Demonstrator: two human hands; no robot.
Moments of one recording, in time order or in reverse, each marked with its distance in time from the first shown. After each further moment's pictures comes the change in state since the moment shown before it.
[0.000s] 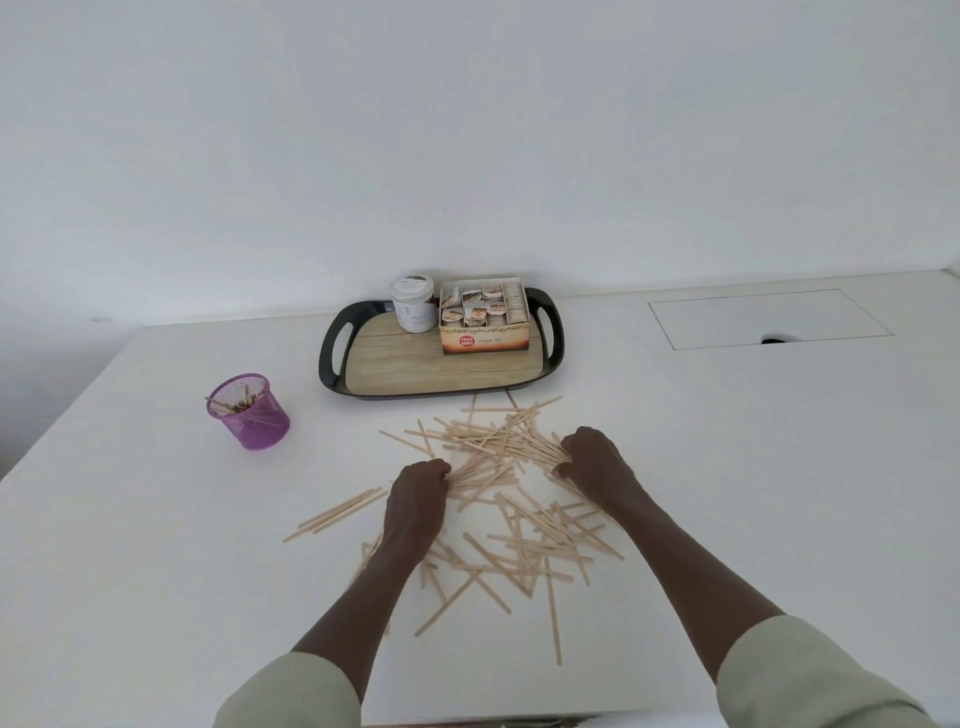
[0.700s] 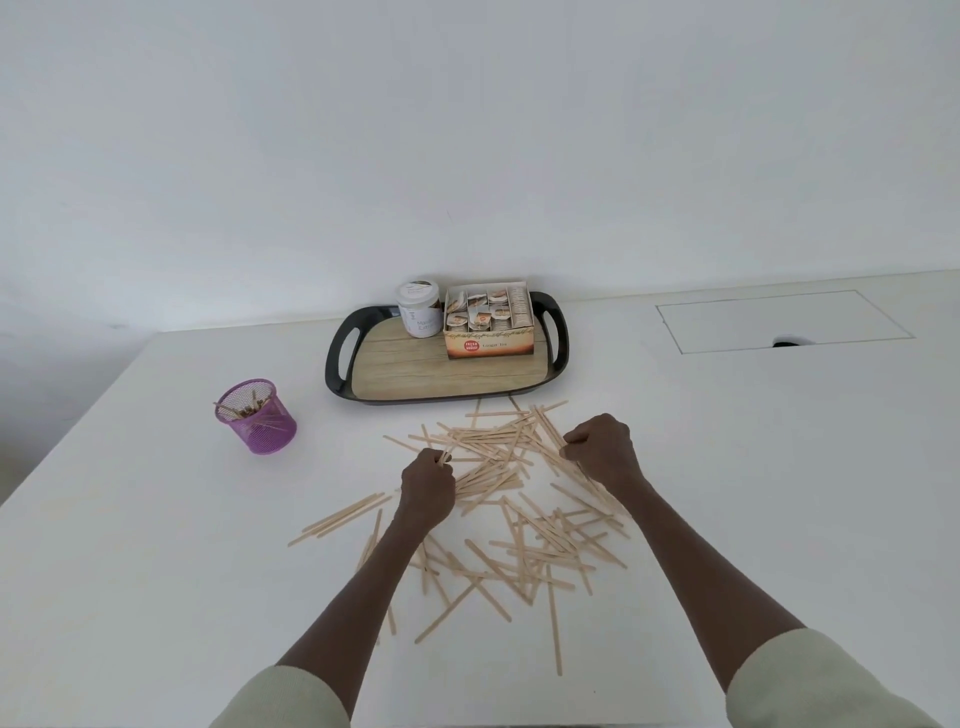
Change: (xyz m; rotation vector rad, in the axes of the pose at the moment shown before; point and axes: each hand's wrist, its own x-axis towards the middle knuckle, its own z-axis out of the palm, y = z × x) left_hand 0.026 0.015 0.002 -0.311 -0.055 -0.339; right_hand 0.006 -0.011 -0.024 0.423 0.126 0.202
